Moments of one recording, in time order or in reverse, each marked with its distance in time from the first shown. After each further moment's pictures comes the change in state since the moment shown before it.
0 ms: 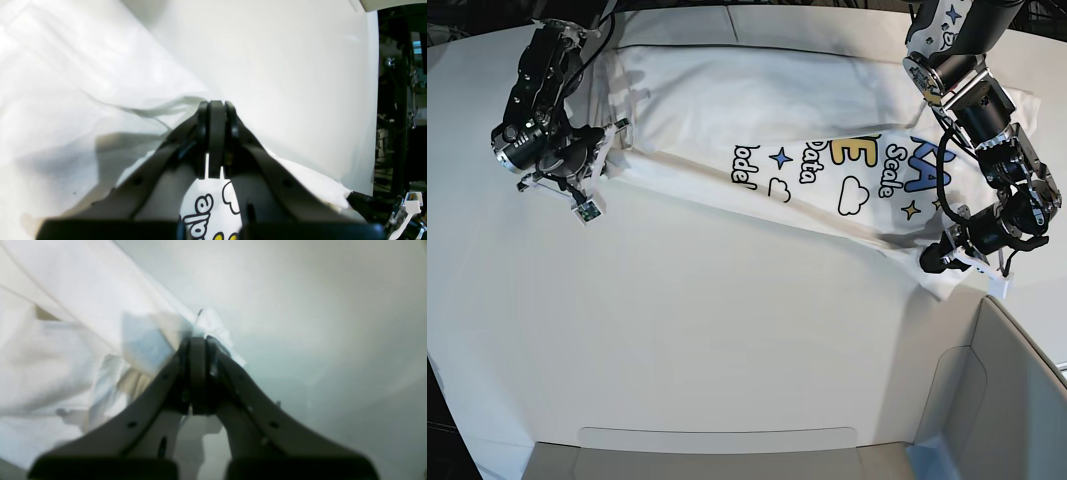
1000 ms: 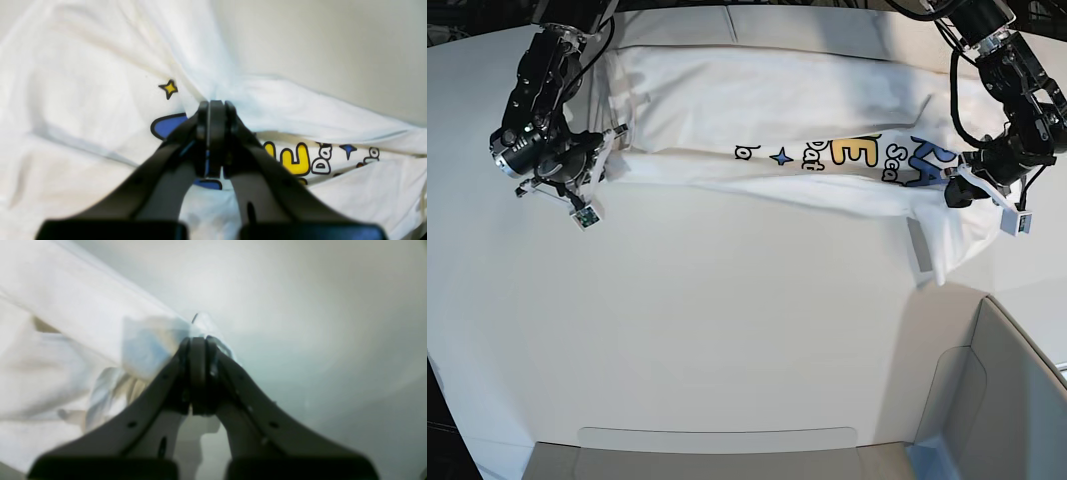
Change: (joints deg) left arm 24.4 0.3 0.5 34.2 -0.1 0.0 0.2; right arm 1.1 0.0 0.0 0.0 0.0 0.0 0.0
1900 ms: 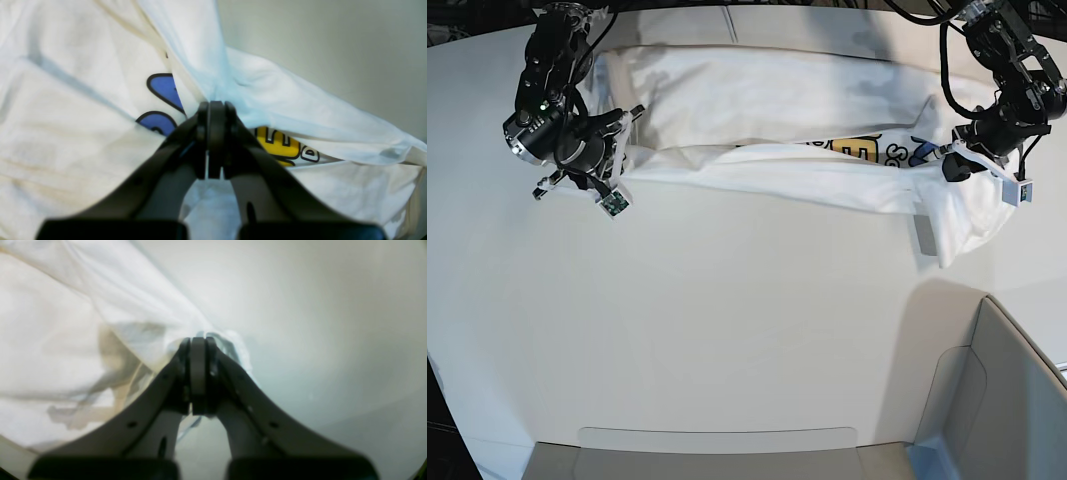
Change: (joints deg) left arm 7.2 3.8 -2.5 7.6 0.1 8.0 0.0; right arm -4.8 1.7 -8.1 8.3 0.6 0.0 0.0
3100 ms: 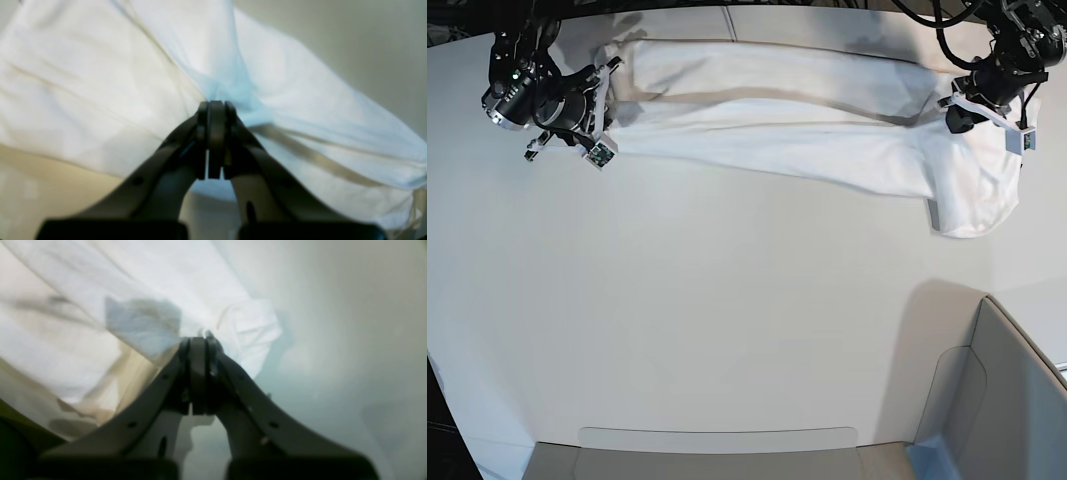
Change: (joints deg) left arm 11.6 5.2 -6.3 8.1 0.0 0.2 0.2; right arm -9.8 11.2 -0.1 0.5 12.8 0.0 0.5
